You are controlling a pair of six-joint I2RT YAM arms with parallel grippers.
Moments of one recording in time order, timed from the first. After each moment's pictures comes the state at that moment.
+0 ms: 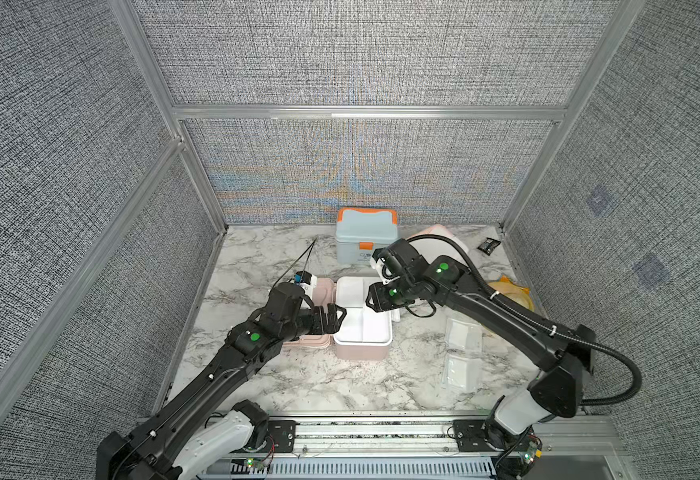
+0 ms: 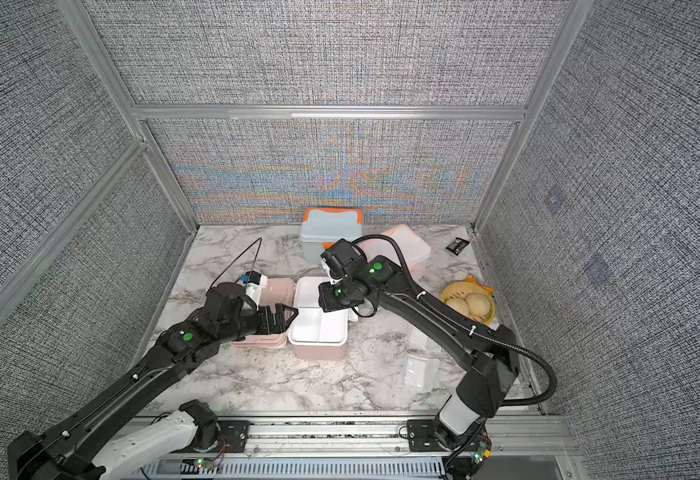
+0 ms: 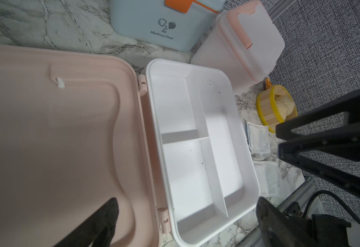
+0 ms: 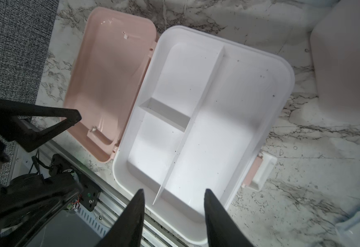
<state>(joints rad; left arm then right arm) -0.61 0.94 0.78 -0.50 0.19 -0.57 0.81 1.63 1.59 -0.99 -0.08 0.49</state>
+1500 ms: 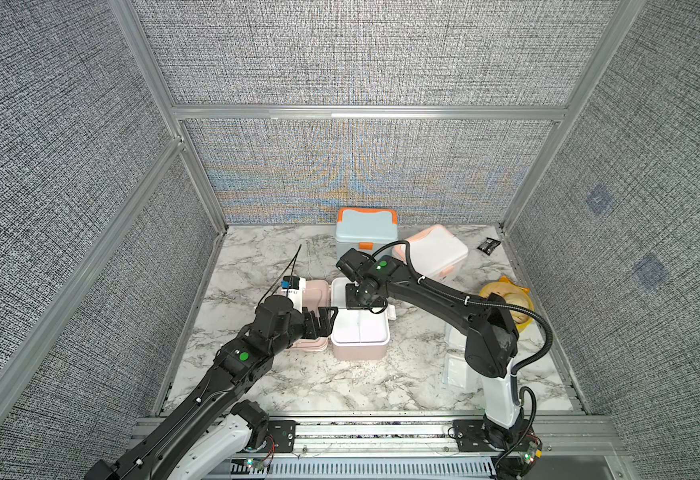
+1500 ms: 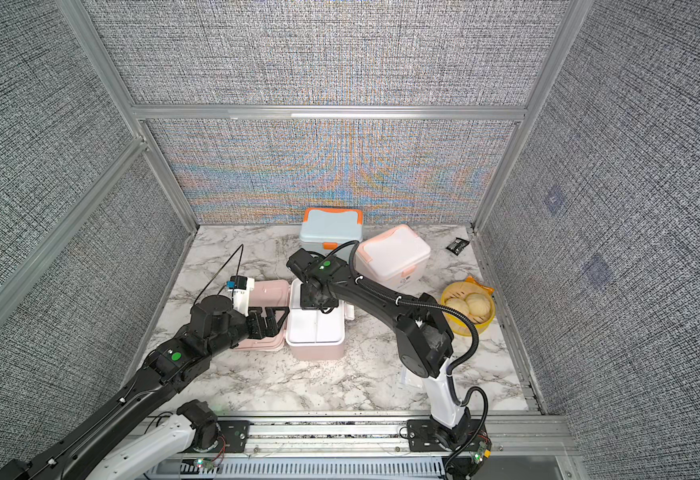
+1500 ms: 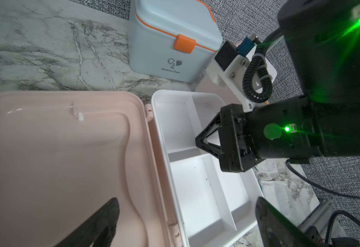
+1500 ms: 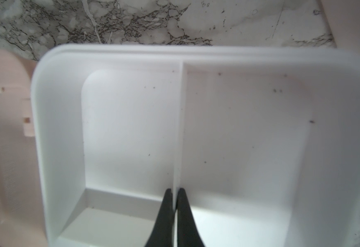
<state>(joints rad) -0.61 0.80 0.67 -0.38 0.07 -0.54 0.87 2.03 1.82 -1.01 0.09 0.76</state>
